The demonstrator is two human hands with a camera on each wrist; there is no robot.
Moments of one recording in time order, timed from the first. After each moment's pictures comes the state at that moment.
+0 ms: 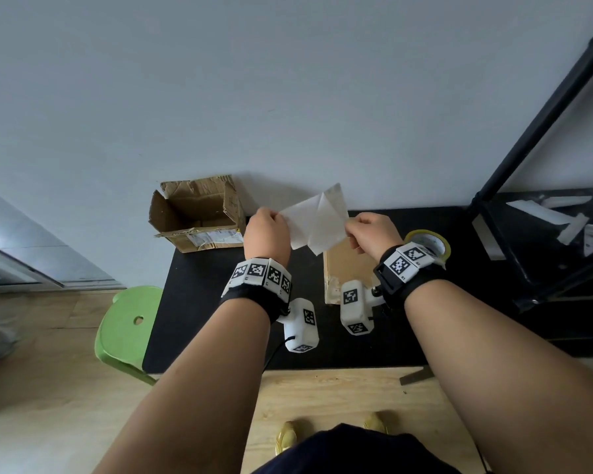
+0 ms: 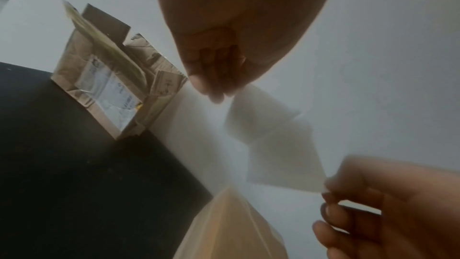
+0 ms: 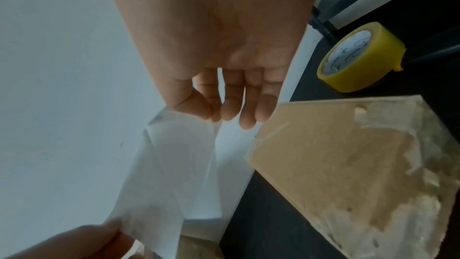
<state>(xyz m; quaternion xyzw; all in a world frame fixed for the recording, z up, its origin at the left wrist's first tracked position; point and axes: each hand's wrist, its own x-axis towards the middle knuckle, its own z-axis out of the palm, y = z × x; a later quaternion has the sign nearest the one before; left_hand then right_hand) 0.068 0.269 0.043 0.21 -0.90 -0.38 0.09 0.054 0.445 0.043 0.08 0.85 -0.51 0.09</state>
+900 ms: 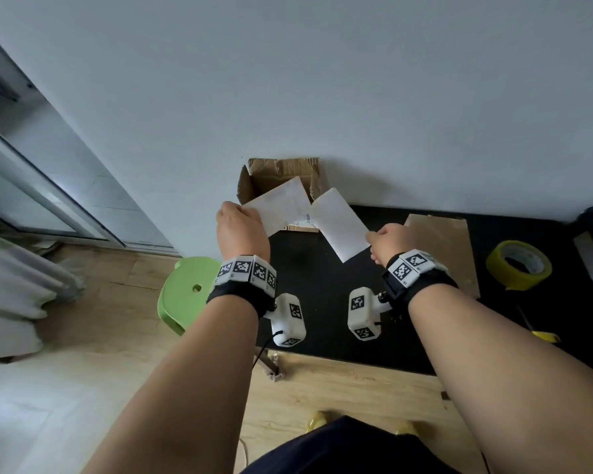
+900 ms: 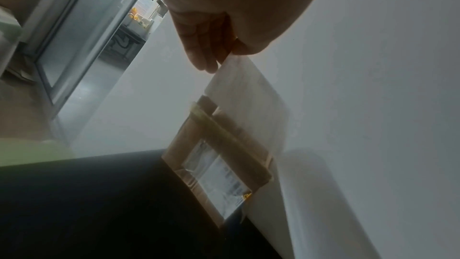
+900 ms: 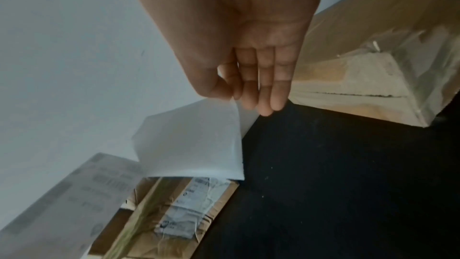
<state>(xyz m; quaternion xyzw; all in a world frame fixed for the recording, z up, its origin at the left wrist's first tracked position) 0.115 0.096 0.034 0.38 -0.84 -0.32 0.22 0.050 0.317 -0.012 0.11 0.90 -0.41 0.13</state>
